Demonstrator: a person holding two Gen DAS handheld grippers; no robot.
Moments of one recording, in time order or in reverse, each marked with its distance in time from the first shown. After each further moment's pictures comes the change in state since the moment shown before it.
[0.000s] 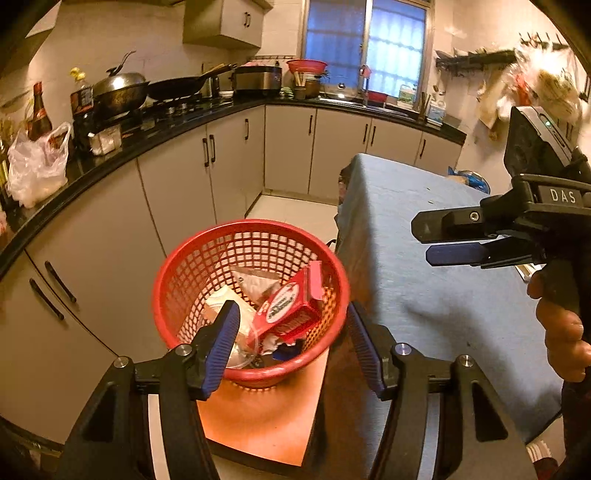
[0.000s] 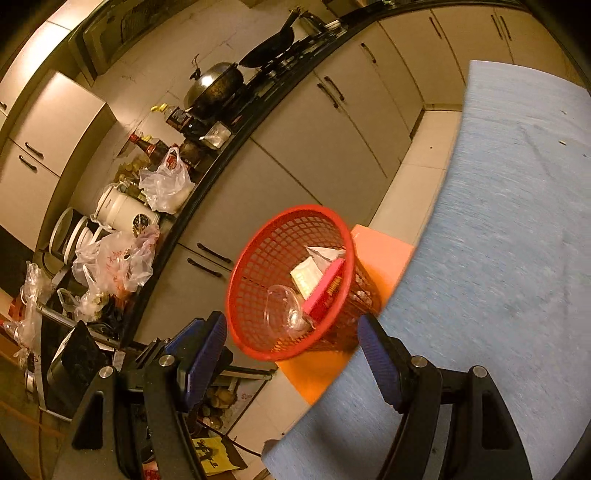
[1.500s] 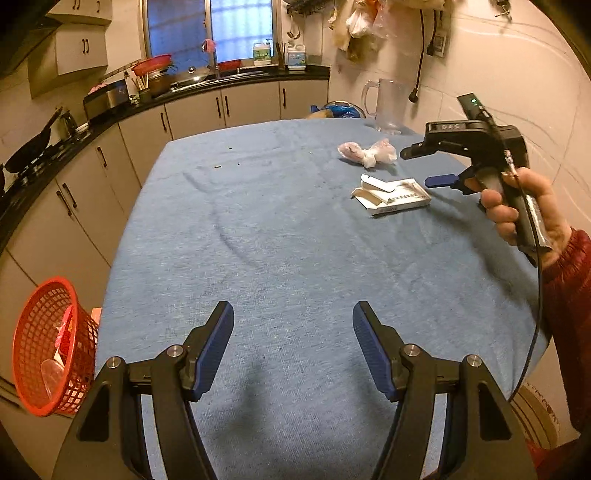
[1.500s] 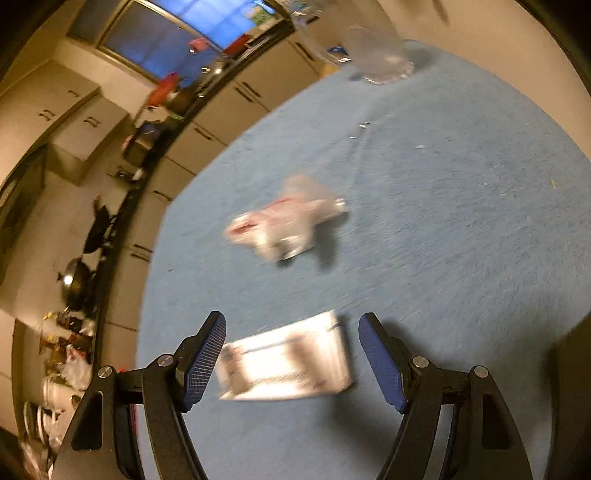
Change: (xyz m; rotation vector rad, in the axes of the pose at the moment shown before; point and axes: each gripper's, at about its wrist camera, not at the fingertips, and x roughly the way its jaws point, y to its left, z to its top) left arm 0.035 -0.268 -0.017 0.383 0.124 -0.284; right arm -0.290 -0.315 -0.074 0.560 -0.394 -0.386
